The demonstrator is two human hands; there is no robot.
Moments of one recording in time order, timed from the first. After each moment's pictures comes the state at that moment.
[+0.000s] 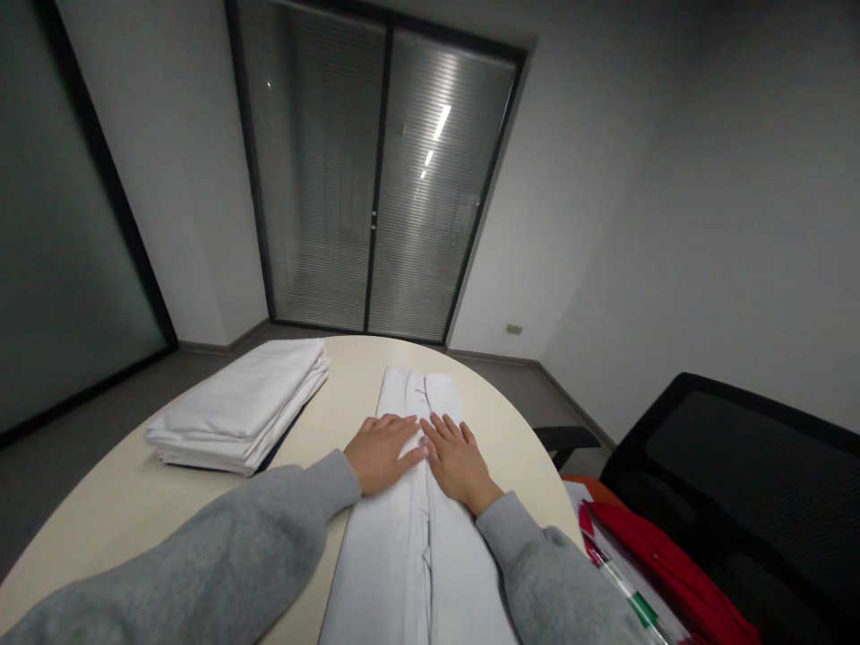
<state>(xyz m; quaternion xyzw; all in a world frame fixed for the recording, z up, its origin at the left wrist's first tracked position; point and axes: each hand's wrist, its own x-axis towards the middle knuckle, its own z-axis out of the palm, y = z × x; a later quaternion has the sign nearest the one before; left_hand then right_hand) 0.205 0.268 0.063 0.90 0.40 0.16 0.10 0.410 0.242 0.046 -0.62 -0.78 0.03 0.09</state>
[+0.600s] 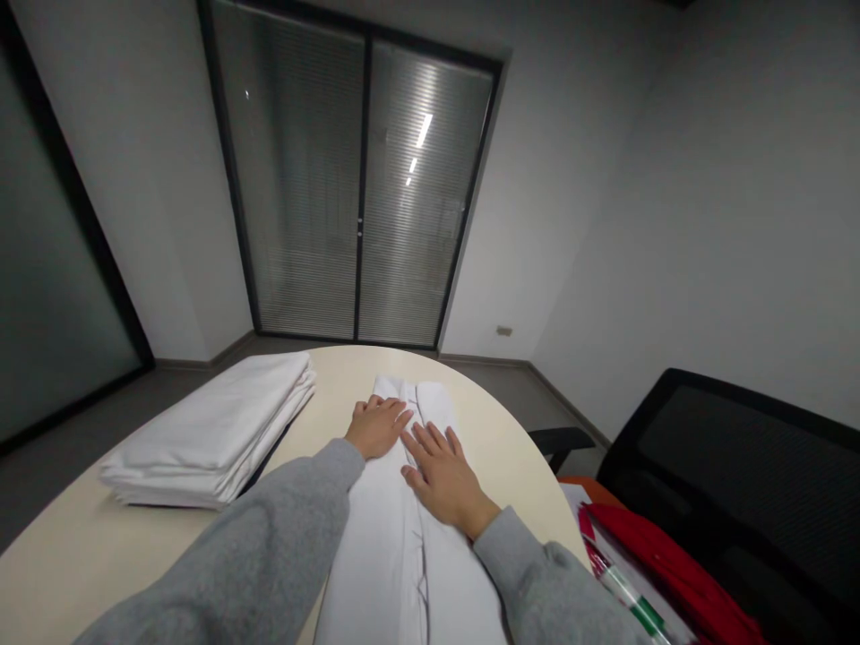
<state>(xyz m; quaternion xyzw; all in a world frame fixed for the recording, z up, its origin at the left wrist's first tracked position) 0.226 0.359 0.036 0.86 0.47 0.20 0.06 0.400 0.239 0.056 -0.58 -0.81 0.05 0.11</state>
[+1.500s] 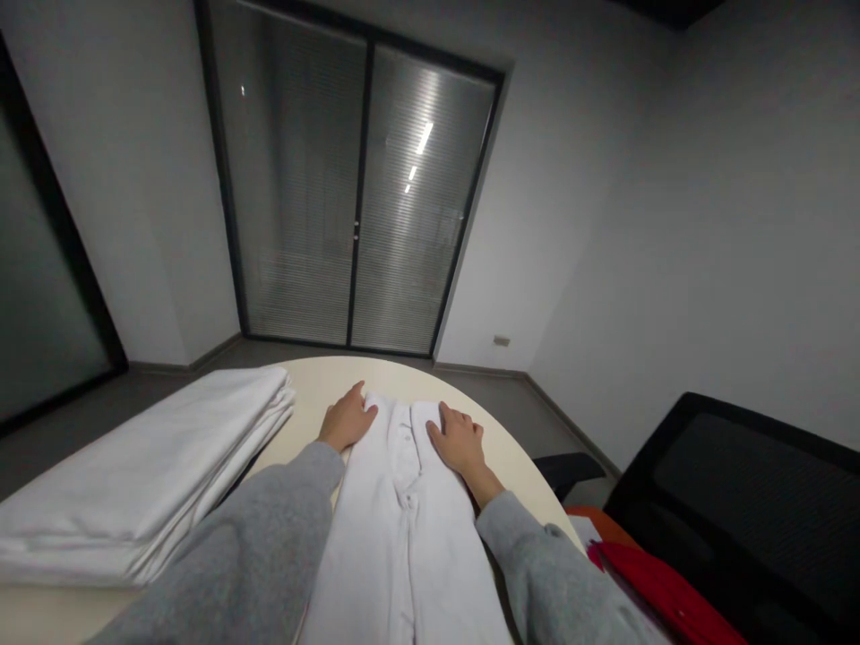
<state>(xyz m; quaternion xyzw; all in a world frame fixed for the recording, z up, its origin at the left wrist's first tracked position) 0.214 0.459 0.027 0.72 0.60 0.29 0.19 0.466 0.382 0.033 -0.73 -0.64 0.03 0.25</state>
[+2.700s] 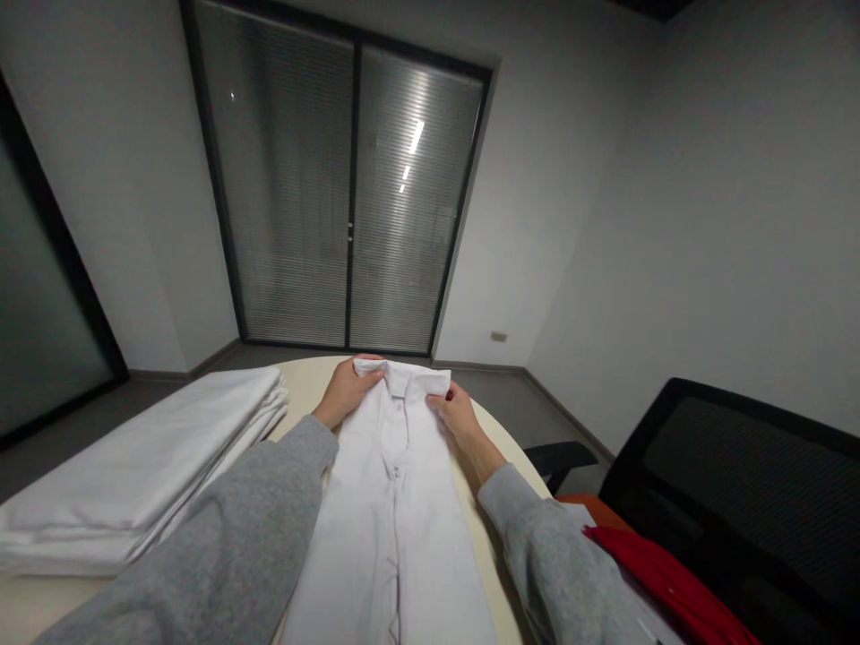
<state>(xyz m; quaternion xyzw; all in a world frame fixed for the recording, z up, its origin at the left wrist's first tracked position) 0.229 0.457 0.089 0.65 0.36 0.56 0.36 0.476 0.407 0.053 -0.50 -0.57 0.33 0.56</state>
